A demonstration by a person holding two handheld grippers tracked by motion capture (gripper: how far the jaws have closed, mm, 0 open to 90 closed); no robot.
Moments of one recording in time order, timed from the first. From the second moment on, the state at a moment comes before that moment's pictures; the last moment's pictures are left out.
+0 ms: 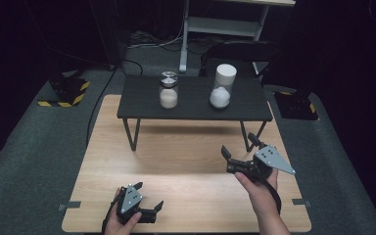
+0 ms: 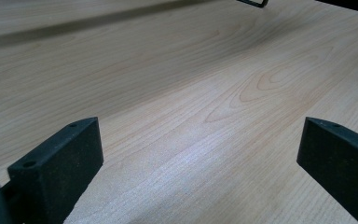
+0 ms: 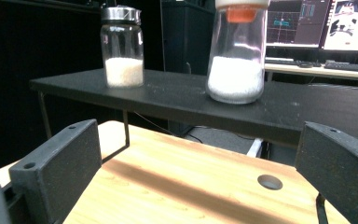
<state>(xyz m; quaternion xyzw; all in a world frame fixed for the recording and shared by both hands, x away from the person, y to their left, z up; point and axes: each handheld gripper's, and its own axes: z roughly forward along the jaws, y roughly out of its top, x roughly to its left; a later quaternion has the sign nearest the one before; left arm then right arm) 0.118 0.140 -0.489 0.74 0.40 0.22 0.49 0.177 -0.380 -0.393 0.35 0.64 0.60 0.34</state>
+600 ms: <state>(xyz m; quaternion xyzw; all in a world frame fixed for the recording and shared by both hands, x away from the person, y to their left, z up) 0.118 0.140 -0.489 0.74 0.39 0.22 0.49 0.150 -0.397 -0.437 0.36 0.66 0.57 0.33</state>
